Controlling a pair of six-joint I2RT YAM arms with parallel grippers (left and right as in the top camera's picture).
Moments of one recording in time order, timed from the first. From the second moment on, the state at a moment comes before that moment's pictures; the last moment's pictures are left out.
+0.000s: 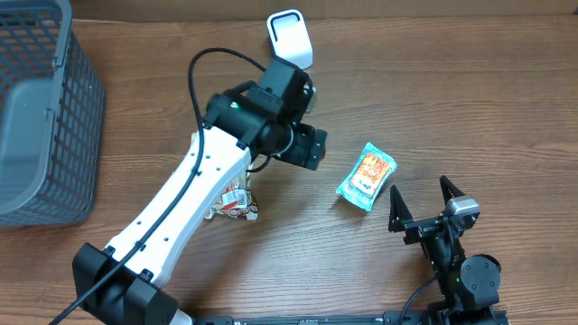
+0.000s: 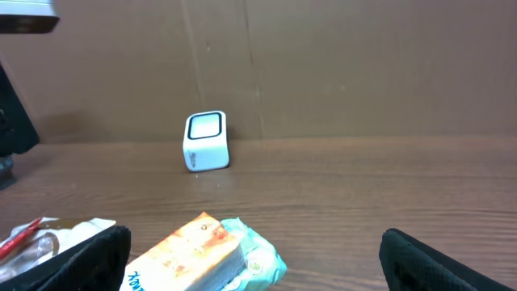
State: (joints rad) left arm -0.57 1.69 1.62 -1.09 0.16 -0.25; right arm 0.16 0.01 0.02 -0.02 -0.06 0.13
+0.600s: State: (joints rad) left arm -0.35 1.69 1.62 -1.09 -0.15 -0.32; right arm 0.16 0.09 0.24 -0.29 -0.10 0.29
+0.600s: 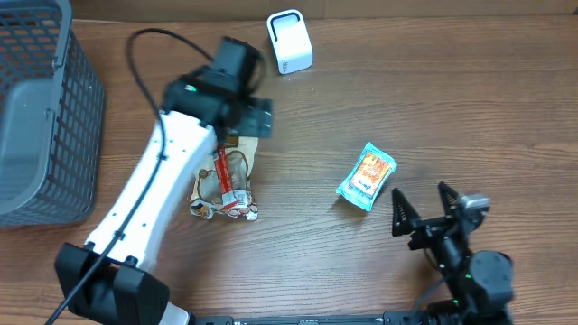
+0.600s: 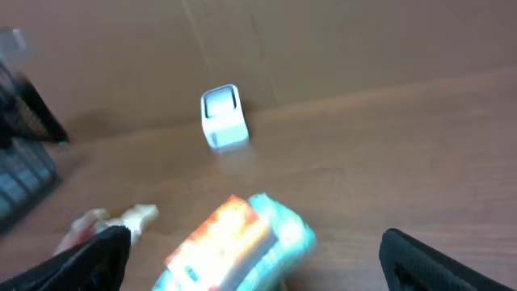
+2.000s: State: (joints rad) left arm -0.09 1.69 1.62 -1.14 -0.18 -0.33; right arm 0.56 1.28 1.03 -0.79 0.07 0.74
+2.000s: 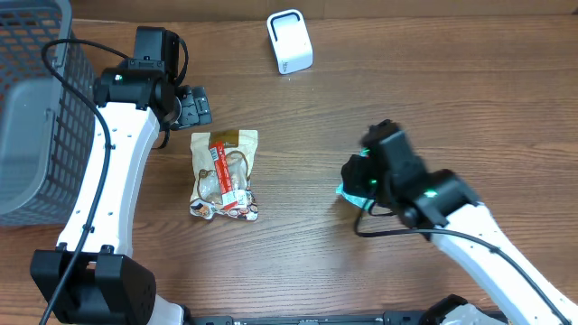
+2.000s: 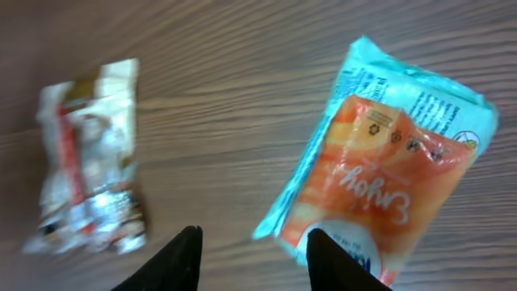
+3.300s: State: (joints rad) left arm -0.09 1.69 1.62 -1.14 -0.18 -0.33; right arm 0.71 1.49 1.13 -0.86 0.53 0.77
